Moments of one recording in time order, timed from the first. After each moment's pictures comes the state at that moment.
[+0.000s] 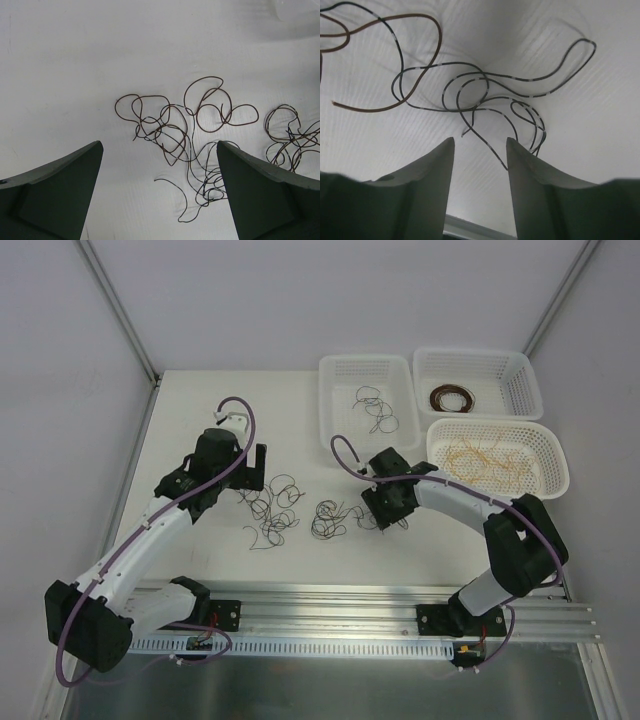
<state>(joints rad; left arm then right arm) -0.42 1.06 0.90 -0.52 -0.19 -0.17 0.62 1.56 0.95 -0.66 0.01 0.03</state>
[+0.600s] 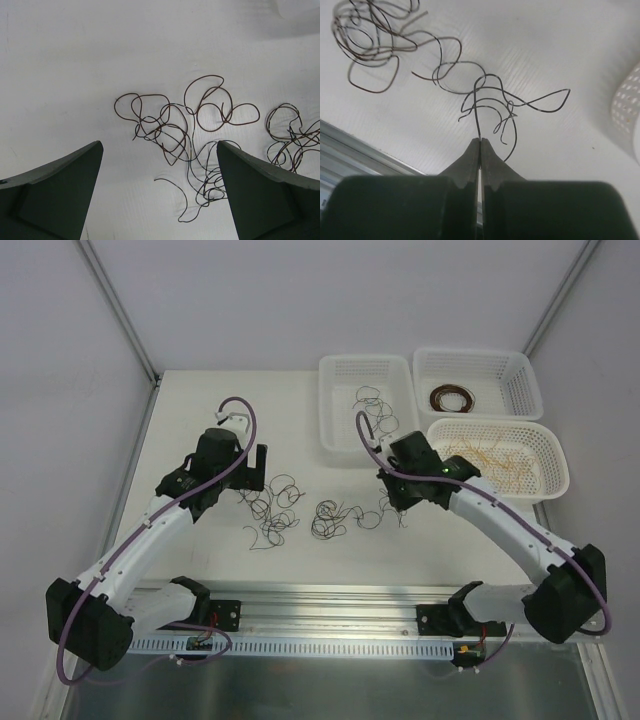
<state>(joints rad) -0.42 1.07 0.90 -0.52 -0.19 -0.17 0.62 1.32 1.04 -0.81 0.02 0.02</state>
